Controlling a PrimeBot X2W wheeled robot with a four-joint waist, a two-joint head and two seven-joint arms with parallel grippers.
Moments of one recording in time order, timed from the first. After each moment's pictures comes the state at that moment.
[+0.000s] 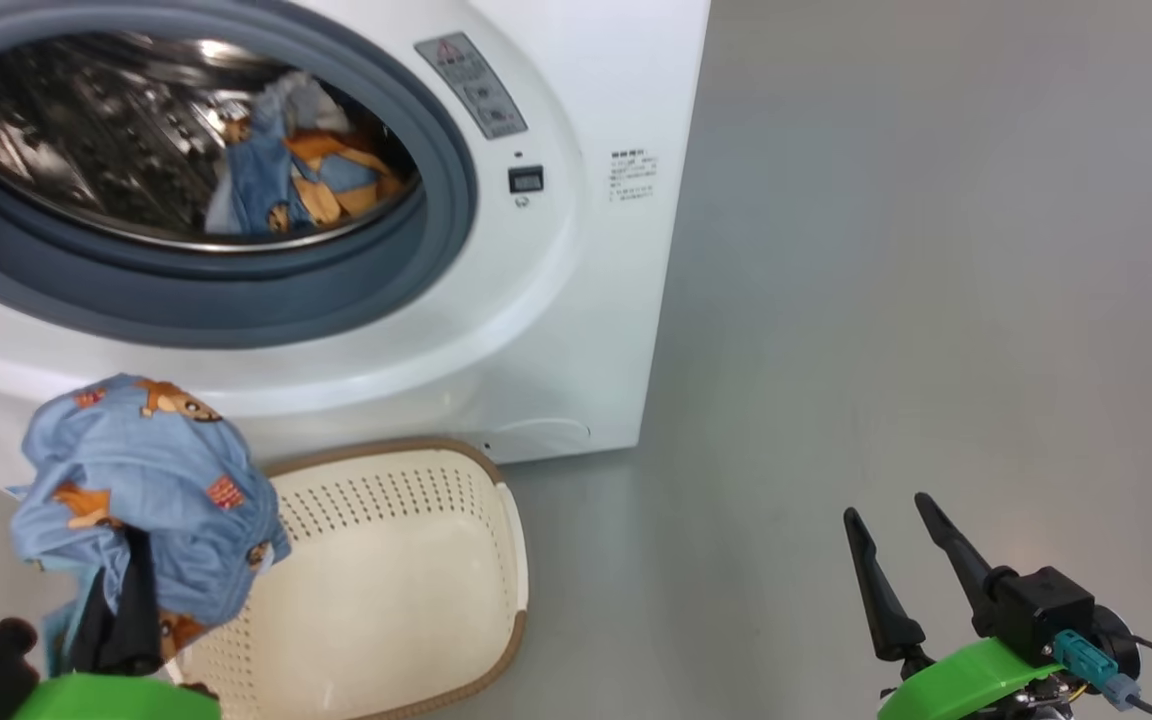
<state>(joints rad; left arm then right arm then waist) -0.06 0.13 0.04 0.21 -0.50 -0.13 -0.25 -0.06 -0.05 0.02 0.22 0.12 0.13 -0.25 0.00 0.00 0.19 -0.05</state>
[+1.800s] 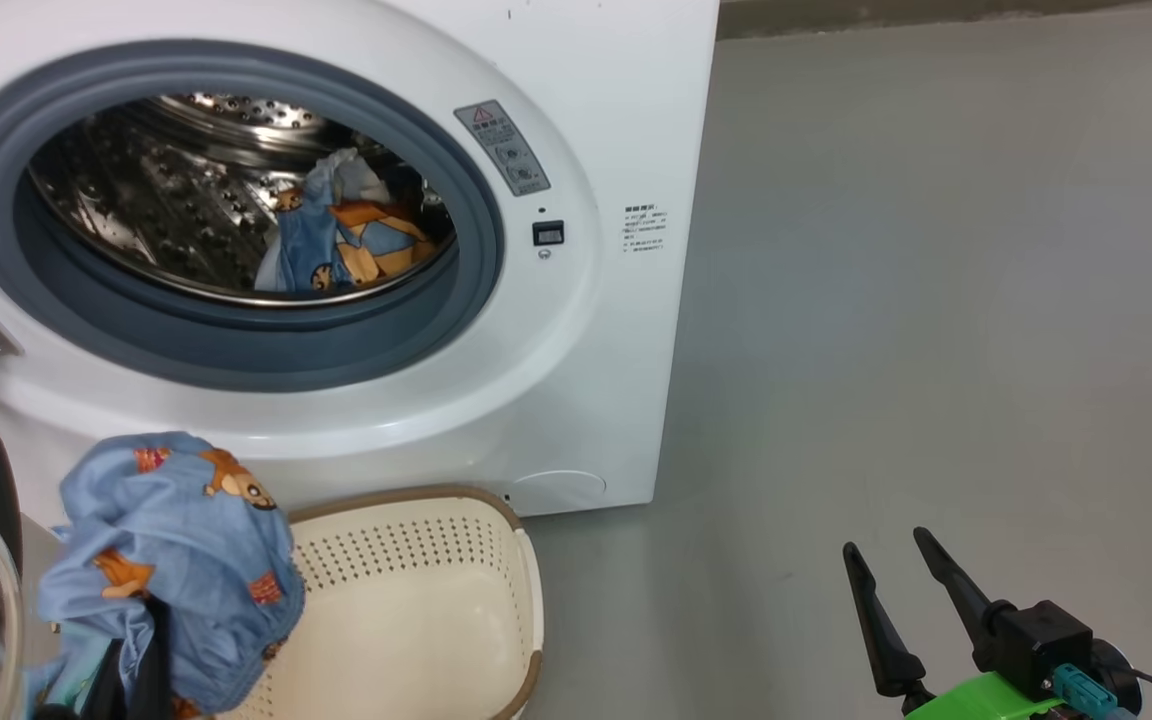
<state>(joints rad) 0.15 0.08 0.14 -0.01 -0.15 -0.13 -0.25 0.00 -0.05 0.03 0.20 0.12 0.13 -0.25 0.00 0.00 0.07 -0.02</state>
